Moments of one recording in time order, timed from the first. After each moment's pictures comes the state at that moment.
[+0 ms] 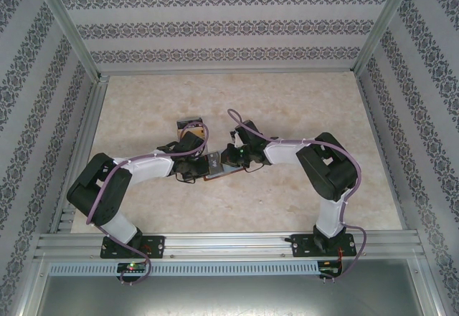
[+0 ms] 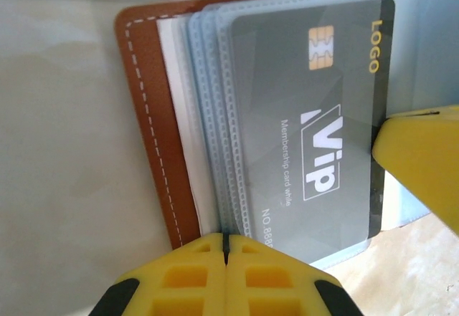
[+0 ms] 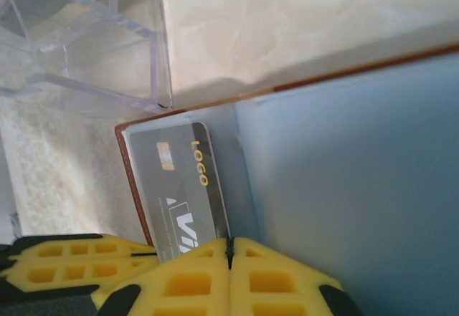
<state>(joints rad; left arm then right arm) -0.56 1.61 0.79 -0.30 0.21 -0.81 0.63 1.88 0.97 -0.01 -0.49 0.84</state>
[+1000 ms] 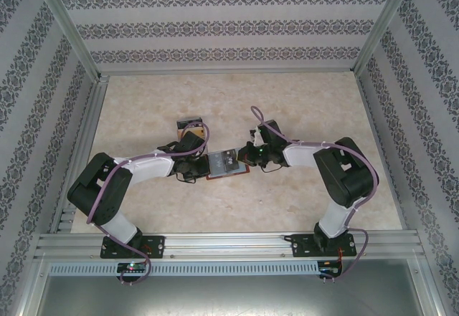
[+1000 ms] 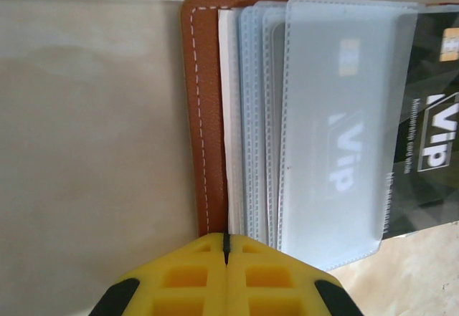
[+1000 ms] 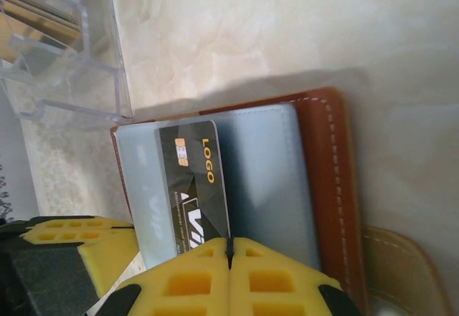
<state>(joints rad) -0.56 1.61 0.79 -0.29 0.22 -0.81 0.46 1.74 0.80 0.04 -0.56 0.80</state>
